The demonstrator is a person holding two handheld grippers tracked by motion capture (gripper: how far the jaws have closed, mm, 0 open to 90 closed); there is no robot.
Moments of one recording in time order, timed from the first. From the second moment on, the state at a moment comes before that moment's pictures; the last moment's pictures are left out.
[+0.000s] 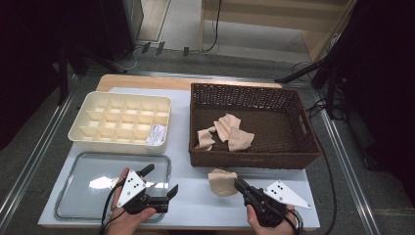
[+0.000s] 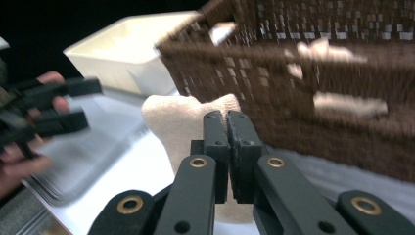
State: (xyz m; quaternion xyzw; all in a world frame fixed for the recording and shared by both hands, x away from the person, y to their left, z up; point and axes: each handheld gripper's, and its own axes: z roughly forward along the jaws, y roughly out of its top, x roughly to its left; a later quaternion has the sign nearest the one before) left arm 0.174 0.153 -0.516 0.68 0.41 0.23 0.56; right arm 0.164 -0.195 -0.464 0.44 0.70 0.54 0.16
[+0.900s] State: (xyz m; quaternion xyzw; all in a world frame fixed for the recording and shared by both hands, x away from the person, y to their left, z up) left arm 0.195 0.184 -0.535 0.68 0.46 0.26 0.51; right arm 0.168 -0.257 -0.488 0.51 0.65 0.52 0.21
